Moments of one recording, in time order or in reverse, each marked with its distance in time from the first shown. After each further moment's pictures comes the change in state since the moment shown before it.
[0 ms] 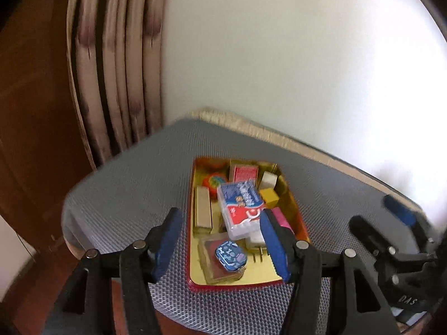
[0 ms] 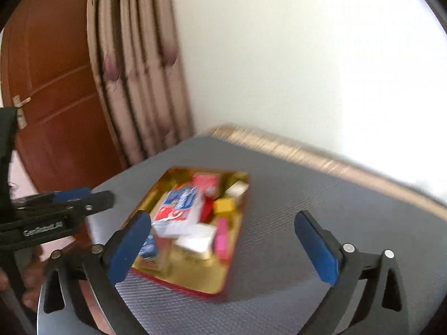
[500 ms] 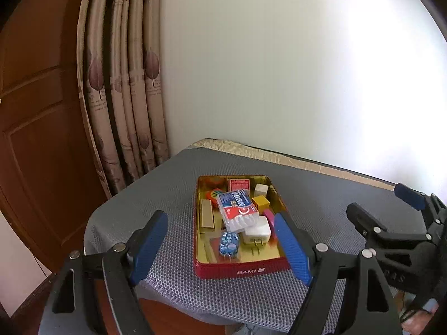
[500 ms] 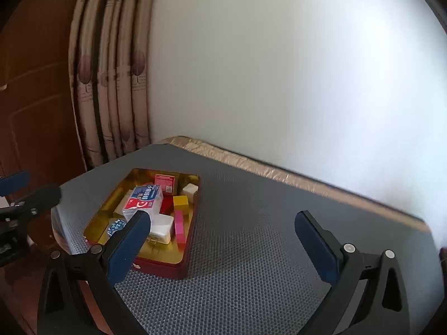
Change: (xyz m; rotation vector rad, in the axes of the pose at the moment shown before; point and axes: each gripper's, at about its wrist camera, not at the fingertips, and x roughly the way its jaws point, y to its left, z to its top) left arm -0.069 -0.021 -0.027 0.082 -0.135 0.035; right arm -0.051 0.011 -0.005 -0.051 -0.019 -0.191
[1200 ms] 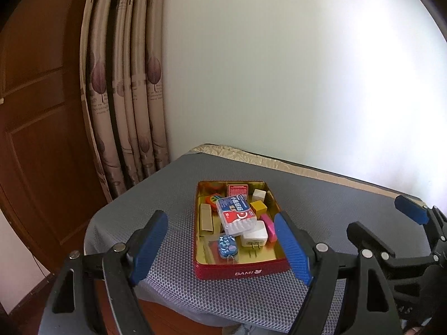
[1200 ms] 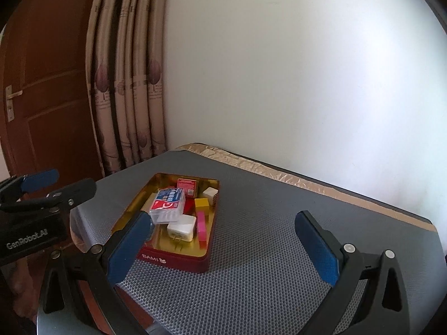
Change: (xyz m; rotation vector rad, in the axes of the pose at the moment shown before) left arm -0.016 0.002 0.003 -0.002 -0.035 -0.003; right arm -0.031 0.010 0.000 0.010 -0.019 0.085
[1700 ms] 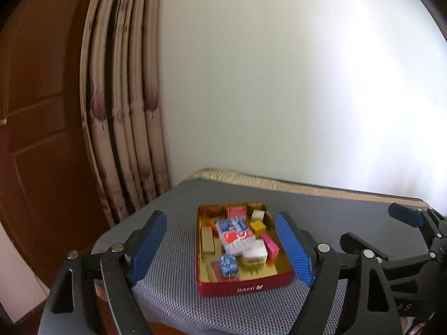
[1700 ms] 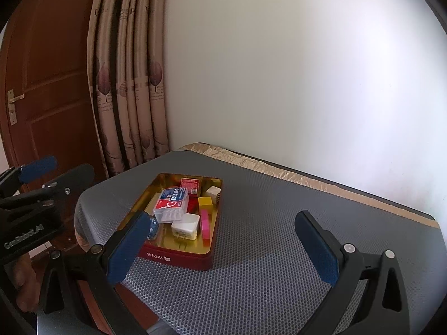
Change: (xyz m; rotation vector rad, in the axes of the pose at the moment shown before) left arm -0.023 -0.006 0.000 0.057 -0.147 -0.008; right arm -0.004 -0.006 -0.001 0.033 0.011 0.016
